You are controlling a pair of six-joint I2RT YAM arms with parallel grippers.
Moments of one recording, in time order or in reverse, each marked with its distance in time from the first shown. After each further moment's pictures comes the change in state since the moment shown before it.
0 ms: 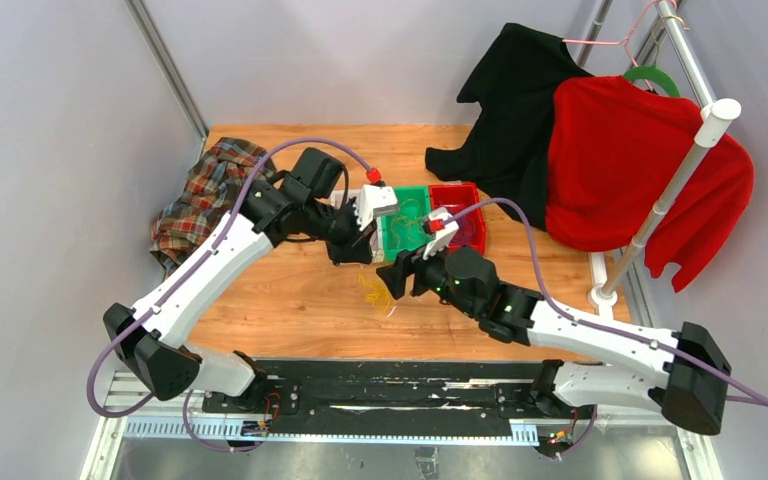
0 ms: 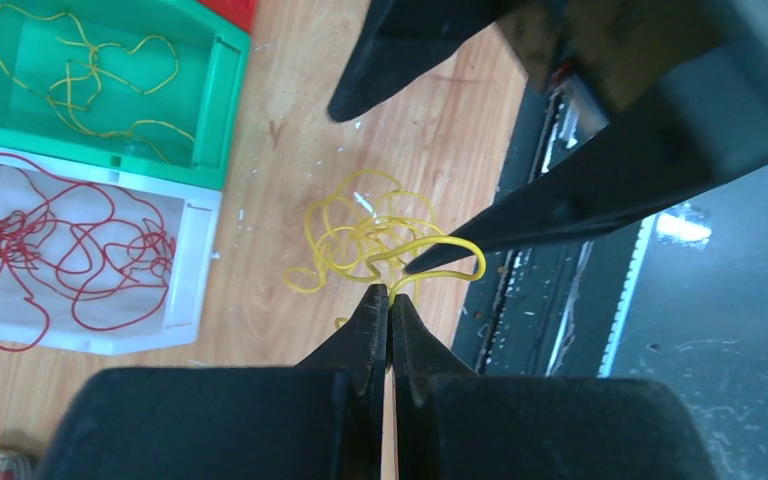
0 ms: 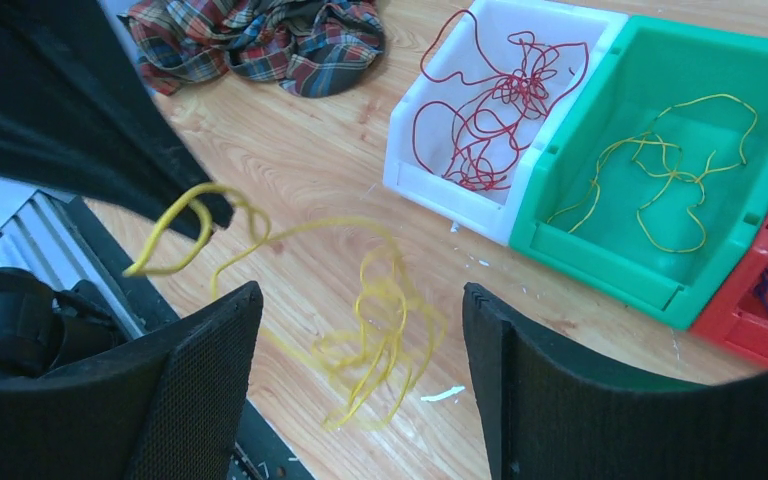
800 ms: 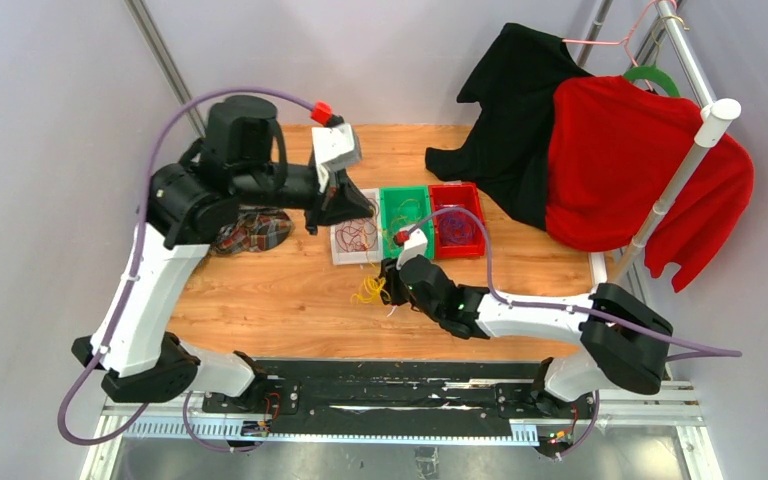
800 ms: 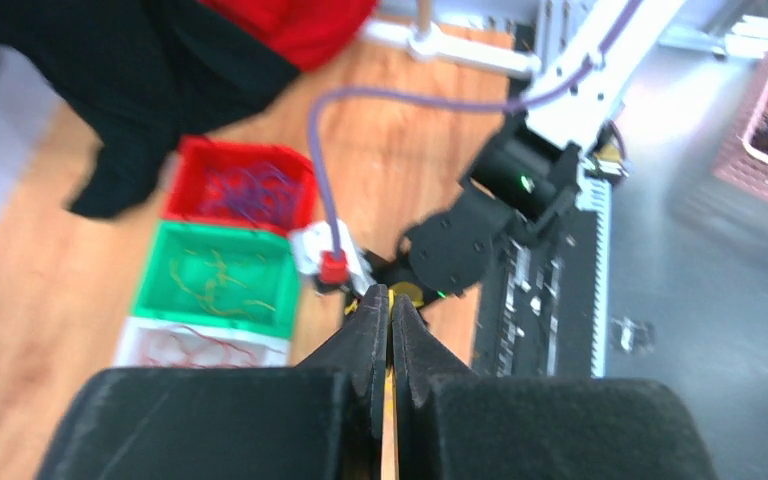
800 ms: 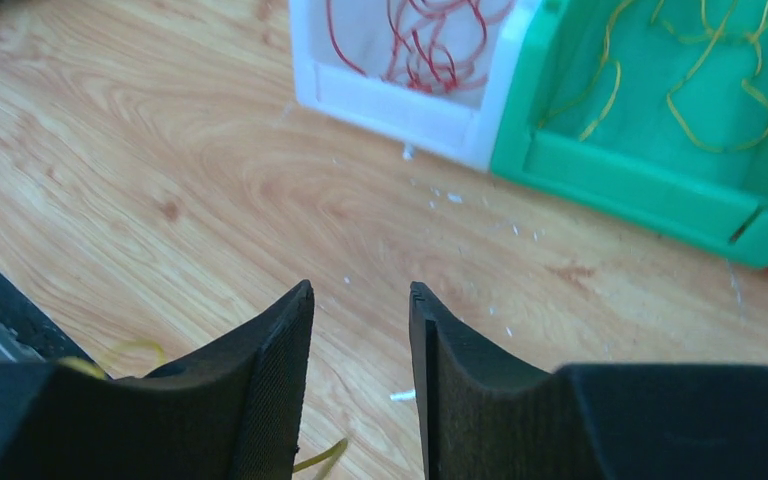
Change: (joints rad) left arm -0.021 -0.020 0.515 -0.117 0.129 -0.099; right arm 0.032 0.365 0.030 0.113 0.110 0.084
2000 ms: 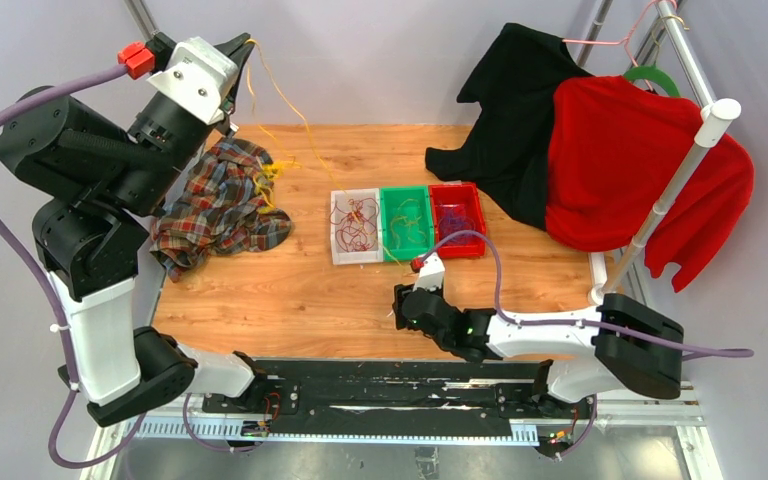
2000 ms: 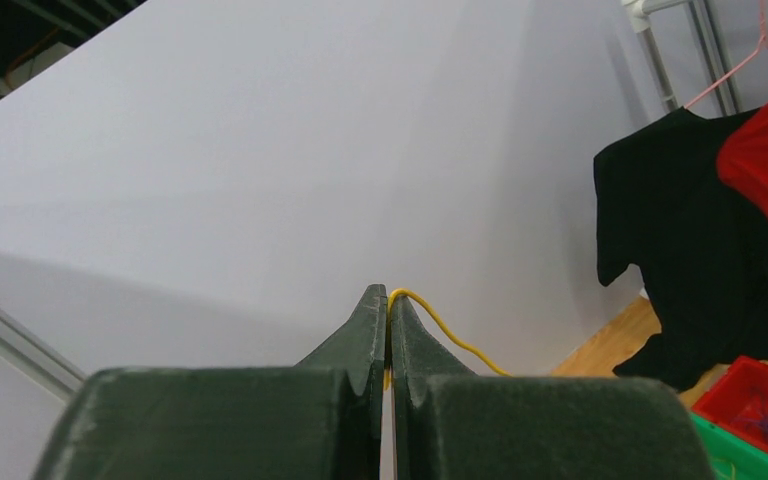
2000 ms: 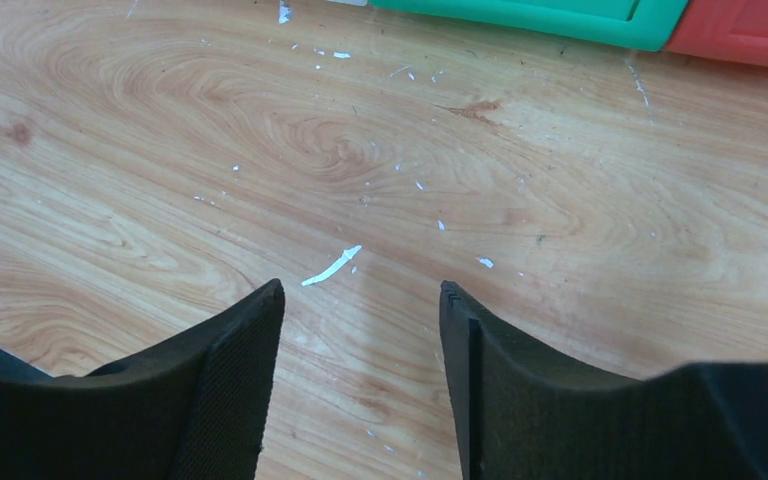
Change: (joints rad) left arm -0.001 -0.005 0.448 0.402 -0.752 0.342; right arm 0.124 -0.055 -0.155 -0.130 0.240 0.185
